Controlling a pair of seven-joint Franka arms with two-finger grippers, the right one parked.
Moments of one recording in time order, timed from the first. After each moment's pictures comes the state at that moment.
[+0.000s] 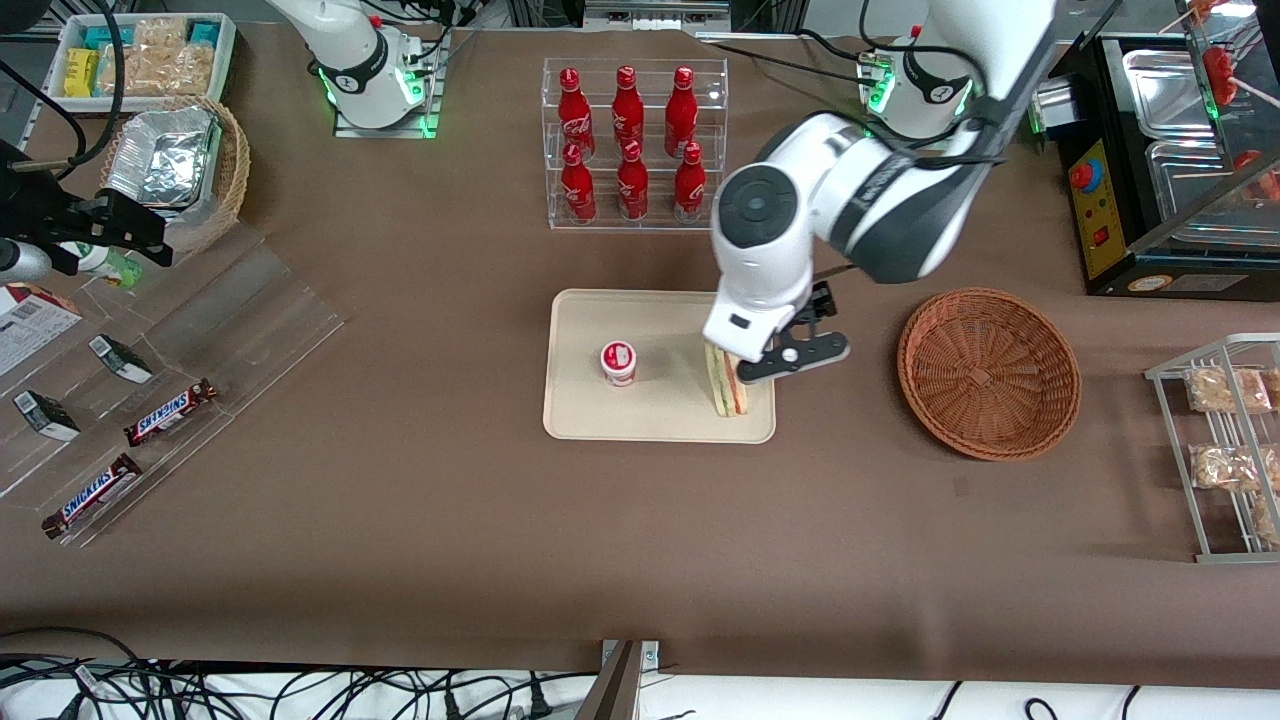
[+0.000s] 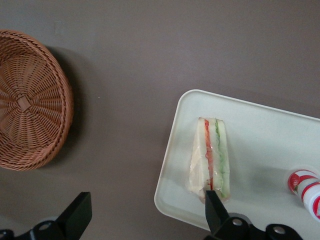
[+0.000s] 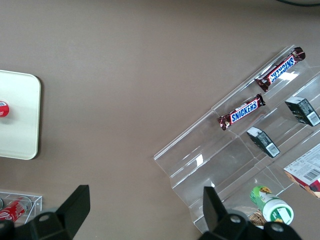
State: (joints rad) arm -0.21 0.52 -0.44 -1.37 0.32 1.66 -0.92
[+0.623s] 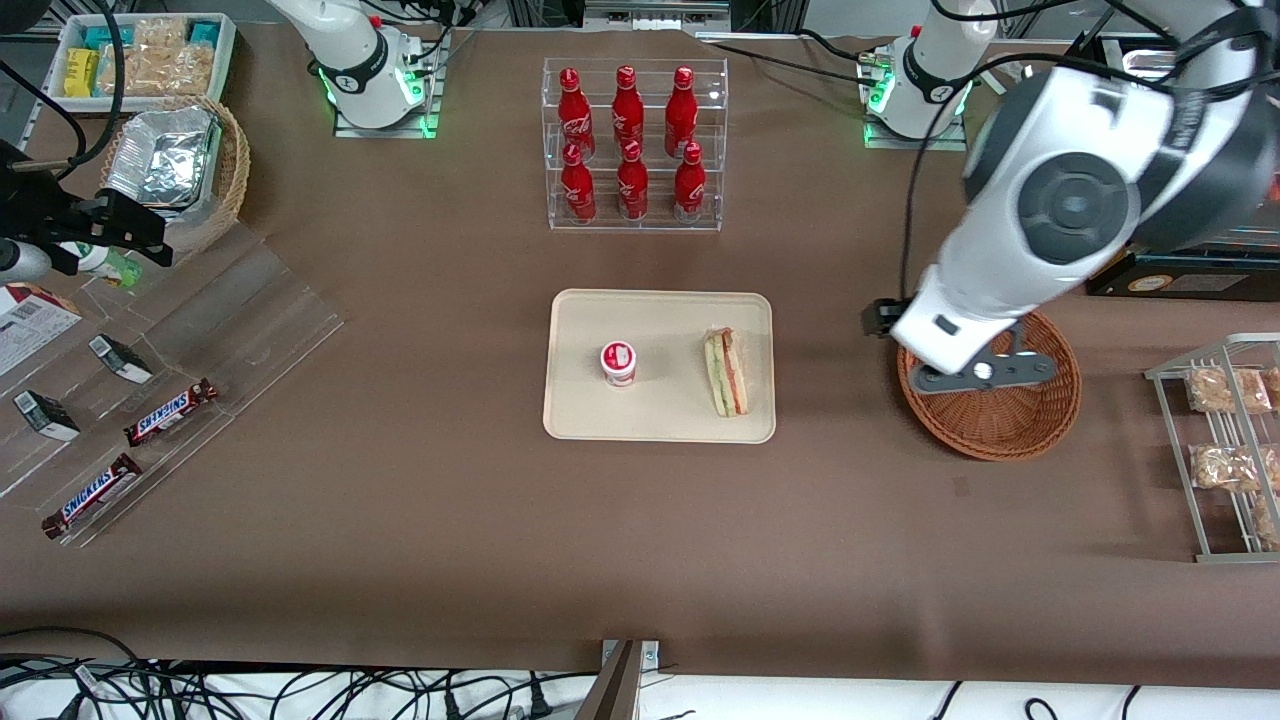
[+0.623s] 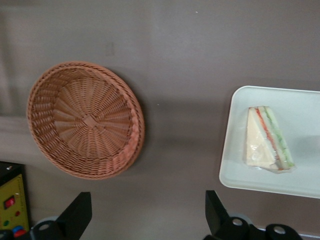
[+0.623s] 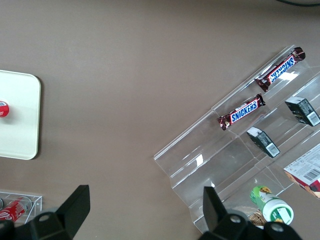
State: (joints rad) arm -0.09 0.38 -0.24 -1.31 0.13 1.50 -0.40
